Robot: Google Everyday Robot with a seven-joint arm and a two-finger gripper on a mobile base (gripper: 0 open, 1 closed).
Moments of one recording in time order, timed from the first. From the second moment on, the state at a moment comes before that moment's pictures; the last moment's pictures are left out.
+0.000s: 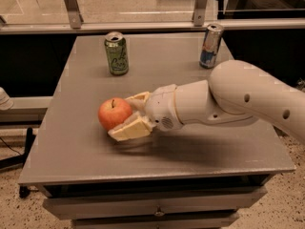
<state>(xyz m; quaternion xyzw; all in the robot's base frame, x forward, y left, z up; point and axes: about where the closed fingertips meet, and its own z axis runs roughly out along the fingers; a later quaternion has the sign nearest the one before) 0.462 0.070 0.855 -0.54 0.65 0.32 0.42</state>
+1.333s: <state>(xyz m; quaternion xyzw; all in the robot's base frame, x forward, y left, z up) 0.558 0.047 0.866 -0.53 0.65 0.26 0.48</state>
